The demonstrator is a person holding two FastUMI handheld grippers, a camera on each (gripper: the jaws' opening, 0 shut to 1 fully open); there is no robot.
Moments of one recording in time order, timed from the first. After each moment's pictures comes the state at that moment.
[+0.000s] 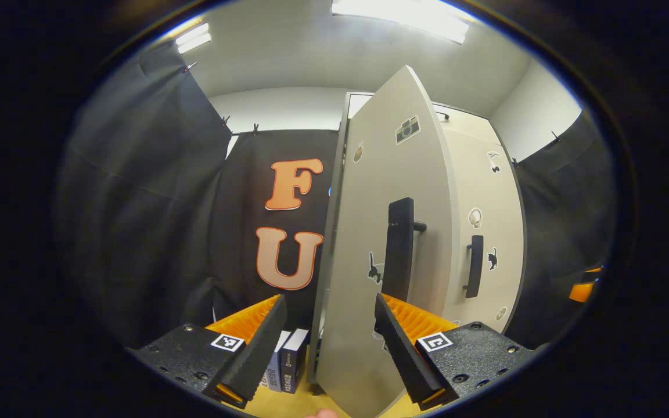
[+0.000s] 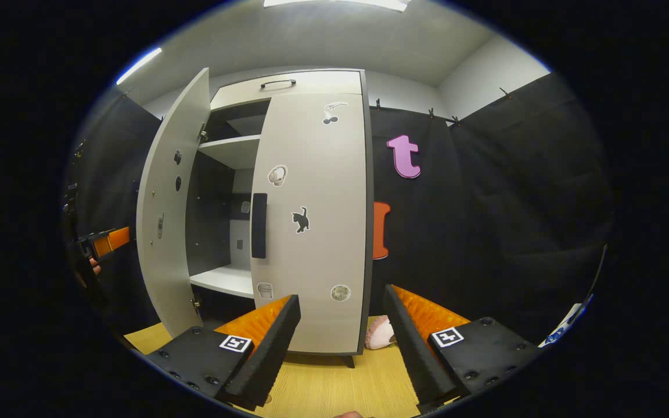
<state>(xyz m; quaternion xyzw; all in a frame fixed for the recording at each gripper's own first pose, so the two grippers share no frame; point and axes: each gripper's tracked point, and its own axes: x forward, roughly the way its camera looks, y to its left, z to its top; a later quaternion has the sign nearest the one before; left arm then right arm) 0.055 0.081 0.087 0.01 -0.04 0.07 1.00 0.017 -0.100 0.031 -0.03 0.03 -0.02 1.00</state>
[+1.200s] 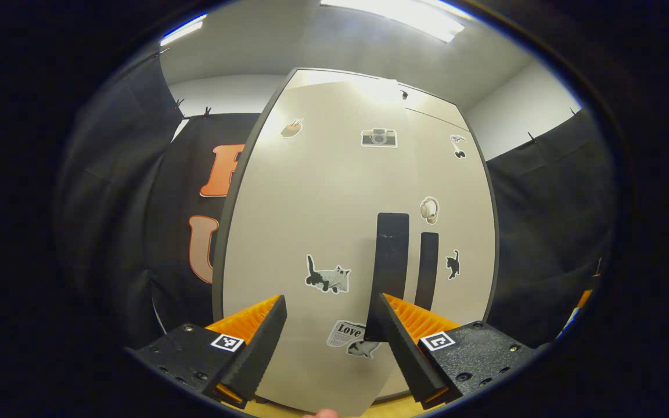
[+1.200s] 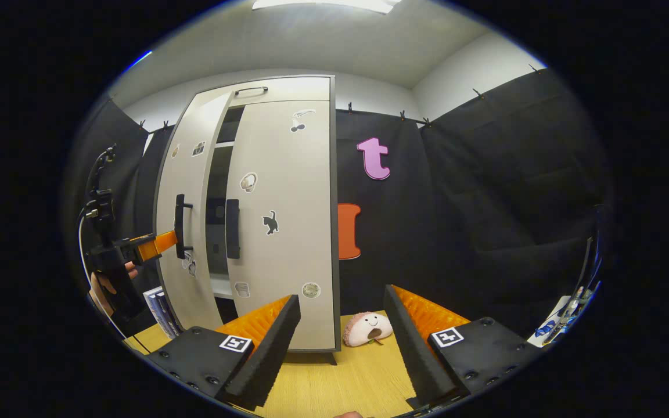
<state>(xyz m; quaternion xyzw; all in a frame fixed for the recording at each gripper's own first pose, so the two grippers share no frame) 0.158 -0.021 0.065 -0.01 -0.03 -0.03 1.00 -0.013 -0.138 0.037 -0.01 0.02 -0.09 1.00</state>
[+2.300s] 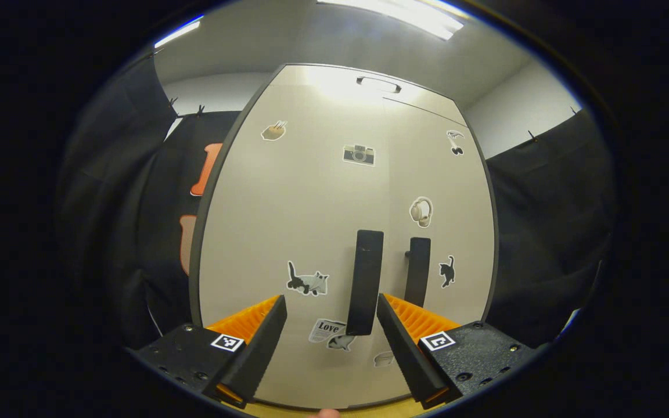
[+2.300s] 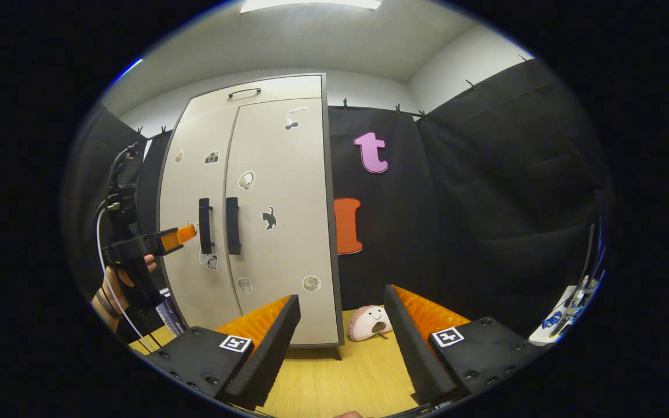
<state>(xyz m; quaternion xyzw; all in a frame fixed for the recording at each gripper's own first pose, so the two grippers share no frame) 0.150 -0.041 0.075 -0.01 -0.03 -0.04 1.00 -0.025 -0.137 0.025 0.01 0.03 -0.07 1.00</state>
